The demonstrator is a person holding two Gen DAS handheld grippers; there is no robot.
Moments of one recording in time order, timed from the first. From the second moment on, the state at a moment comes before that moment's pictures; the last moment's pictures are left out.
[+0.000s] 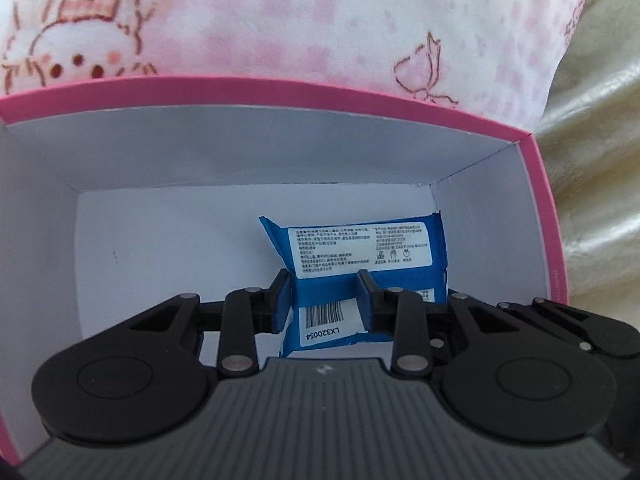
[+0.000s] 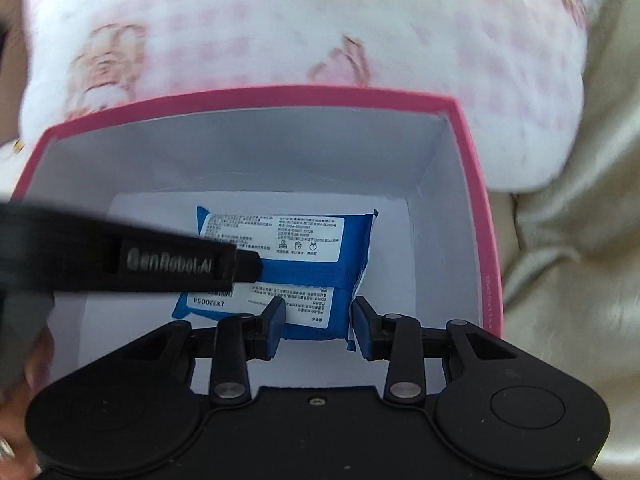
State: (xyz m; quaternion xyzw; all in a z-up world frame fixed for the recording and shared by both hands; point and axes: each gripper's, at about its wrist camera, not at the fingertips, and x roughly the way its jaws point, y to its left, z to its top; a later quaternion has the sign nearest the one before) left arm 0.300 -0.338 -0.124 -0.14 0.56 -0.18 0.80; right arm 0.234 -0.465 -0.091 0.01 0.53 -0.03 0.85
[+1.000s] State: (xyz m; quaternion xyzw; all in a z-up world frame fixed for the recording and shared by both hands) left arm 0.269 -0.314 -0.064 -0.07 0.57 -0.24 0.78; right arm 0.177 -0.436 -0.056 0.00 0.50 0.01 0.87
